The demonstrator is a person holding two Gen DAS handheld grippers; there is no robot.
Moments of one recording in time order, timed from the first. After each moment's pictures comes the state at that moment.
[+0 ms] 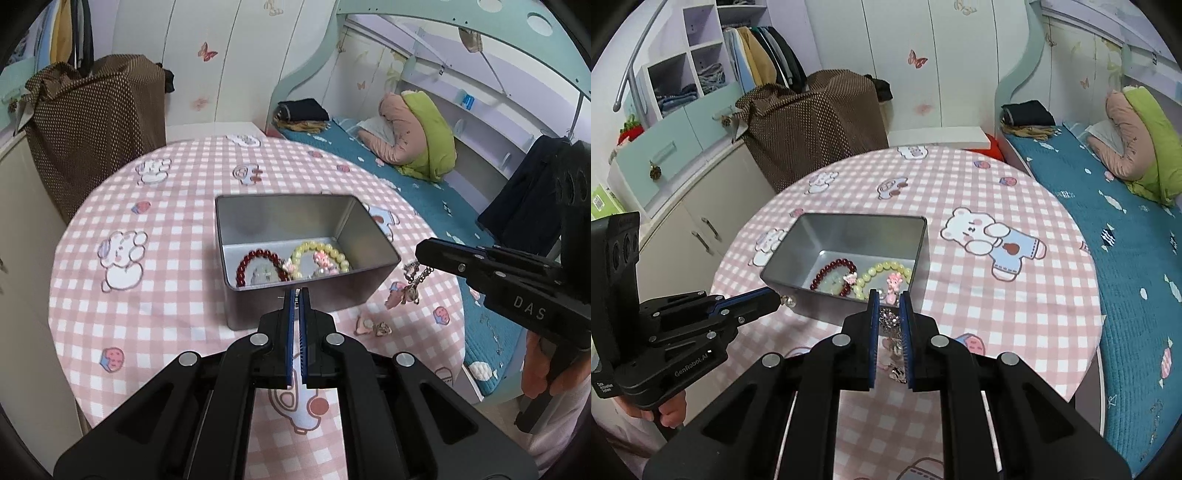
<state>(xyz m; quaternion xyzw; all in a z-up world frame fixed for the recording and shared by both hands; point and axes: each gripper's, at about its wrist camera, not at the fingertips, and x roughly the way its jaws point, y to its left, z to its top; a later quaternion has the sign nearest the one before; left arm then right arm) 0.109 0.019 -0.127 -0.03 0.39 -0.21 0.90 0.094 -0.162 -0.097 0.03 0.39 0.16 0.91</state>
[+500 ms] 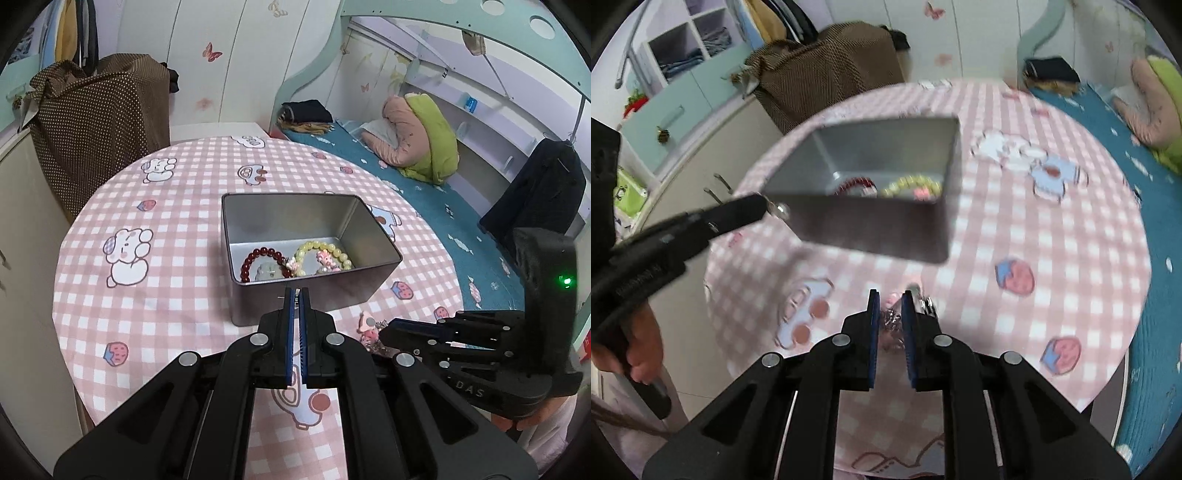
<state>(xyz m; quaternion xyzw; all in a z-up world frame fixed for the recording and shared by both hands) 0.106 0.022 -0.130 -0.03 0.39 -0.20 0.90 0.086 -0.153 -0.160 0.04 0.48 0.18 0.86</state>
